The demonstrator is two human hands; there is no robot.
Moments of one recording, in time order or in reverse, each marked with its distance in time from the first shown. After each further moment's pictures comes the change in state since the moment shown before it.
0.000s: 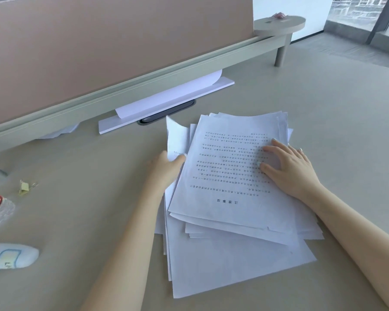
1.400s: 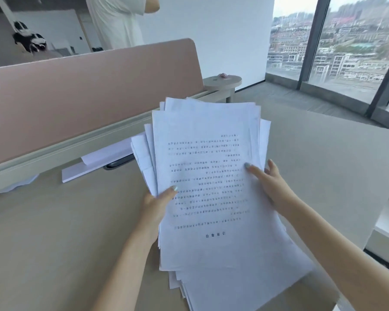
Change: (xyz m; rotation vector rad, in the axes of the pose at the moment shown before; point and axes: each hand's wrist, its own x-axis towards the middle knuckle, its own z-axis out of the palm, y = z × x) left_hand -0.050 0.045 0.025 -0.740 -0.120 0.155; right_hand -0.005 0.024 -0.049 1.101 0.135 0.399
